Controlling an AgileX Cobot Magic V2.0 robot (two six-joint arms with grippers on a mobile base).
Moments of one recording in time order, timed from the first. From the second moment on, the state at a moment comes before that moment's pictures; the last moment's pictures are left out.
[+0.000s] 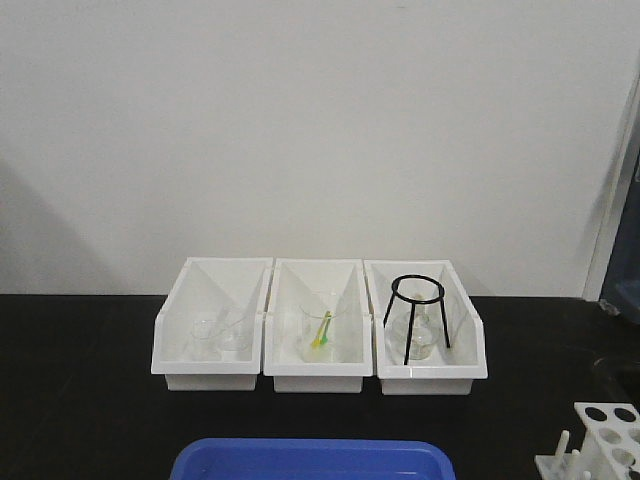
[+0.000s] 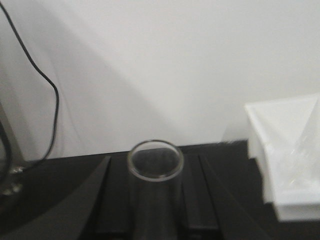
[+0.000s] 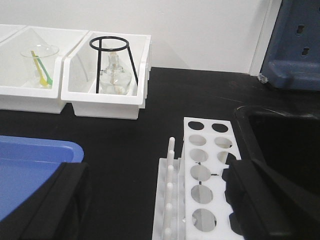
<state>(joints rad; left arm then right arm) -0.02 1.18 -0.41 -0.22 -0.70 0.24 0.03 0.54 -0.27 -0.18 0.09 0.12</state>
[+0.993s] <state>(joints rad) -0.24 1.30 -0.66 0.60 -0.82 -0.84 0.64 1.13 -0.71 -0.17 0.16 0.02</state>
